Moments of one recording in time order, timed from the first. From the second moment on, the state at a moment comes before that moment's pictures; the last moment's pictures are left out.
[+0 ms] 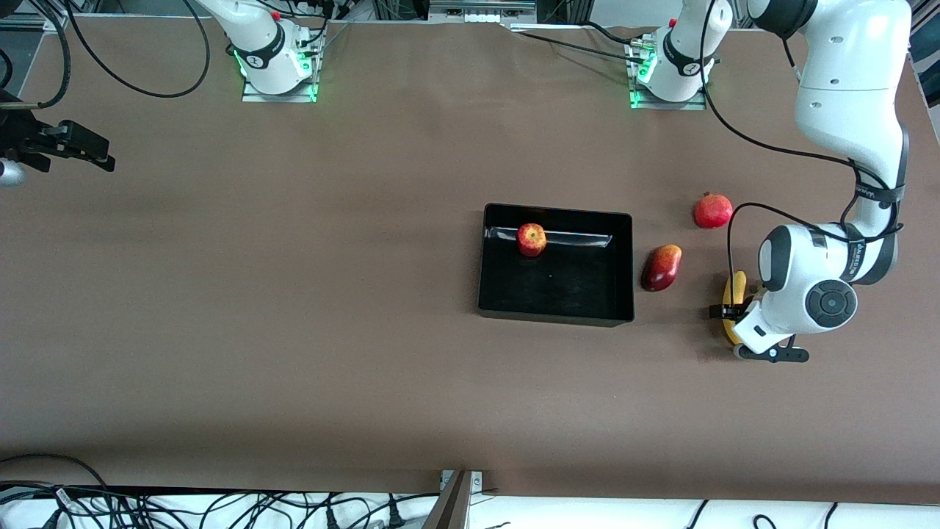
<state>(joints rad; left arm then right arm) 0.00 0.74 0.08 -1.63 0.10 2.22 0.03 -0.02 -0.03 -0.04 -1.65 -0.03 1.55 -0.09</state>
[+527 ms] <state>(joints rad) 0.01 0.76 0.07 -1.63 0.09 2.24 0.00 -0.02 -0.03 -0.04 -1.65 -0.03 1.55 -0.09</state>
